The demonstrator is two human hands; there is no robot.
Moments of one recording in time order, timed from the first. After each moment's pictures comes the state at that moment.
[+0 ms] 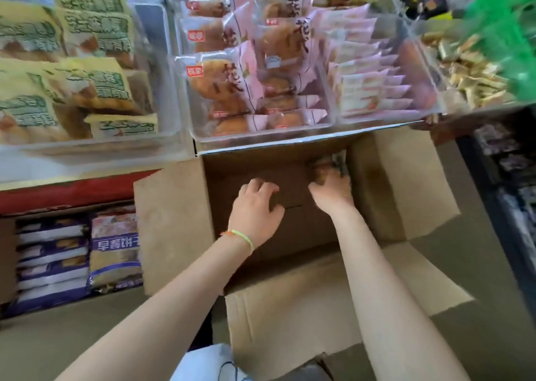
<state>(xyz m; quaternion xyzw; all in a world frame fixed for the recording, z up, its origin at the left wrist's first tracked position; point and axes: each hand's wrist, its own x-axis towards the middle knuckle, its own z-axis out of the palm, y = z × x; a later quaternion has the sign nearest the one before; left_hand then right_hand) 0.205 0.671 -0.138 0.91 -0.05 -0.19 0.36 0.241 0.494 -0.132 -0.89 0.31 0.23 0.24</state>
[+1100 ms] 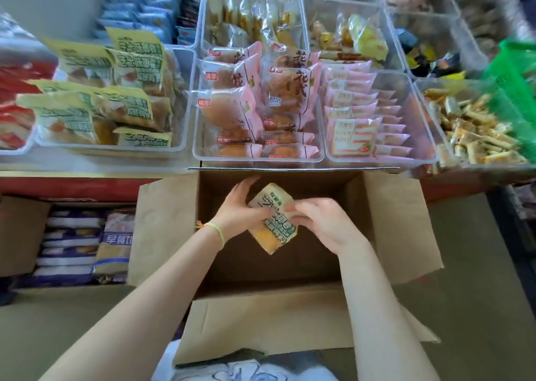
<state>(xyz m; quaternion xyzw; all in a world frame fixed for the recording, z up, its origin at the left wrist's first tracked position) 0.228 0.650 -0.087 0.78 0.12 -0.23 0.57 0.232 0.448 -0.082 -0.71 0.12 0.30 0.62</state>
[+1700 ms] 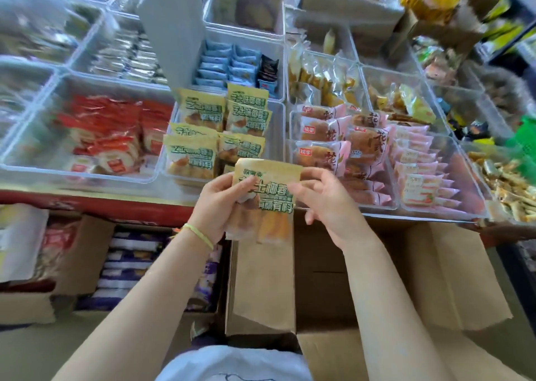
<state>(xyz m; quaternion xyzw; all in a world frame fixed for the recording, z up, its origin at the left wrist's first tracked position) 0.226 0.897 -0.010 0.52 0.18 -0.09 0.83 0.253 0.700 0.033 -0.75 0.04 0.21 0.62</state>
